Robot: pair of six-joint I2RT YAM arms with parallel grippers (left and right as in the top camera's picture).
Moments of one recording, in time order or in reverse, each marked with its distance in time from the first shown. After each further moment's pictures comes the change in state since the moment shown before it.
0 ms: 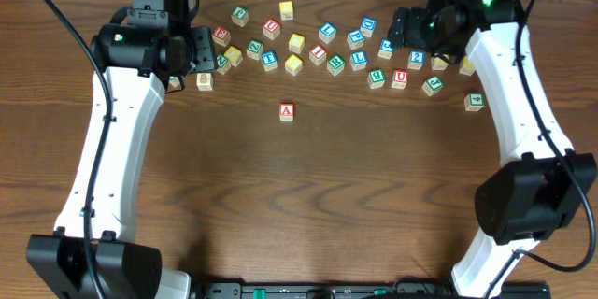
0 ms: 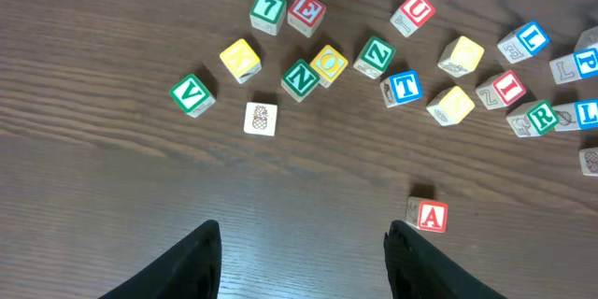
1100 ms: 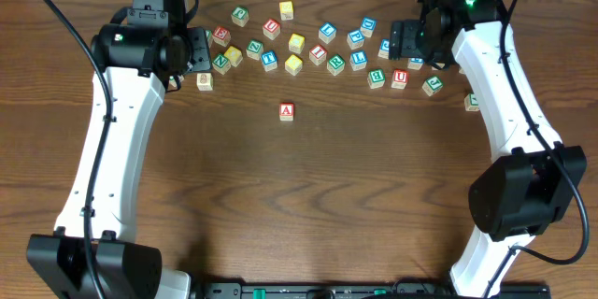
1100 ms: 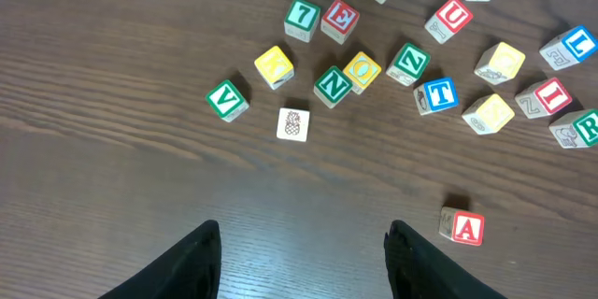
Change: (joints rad) left arm 0.000 0.000 0.000 -0.001 -0.080 0.018; right arm 0.034 0.023 0.001 -0.076 0.164 0.010
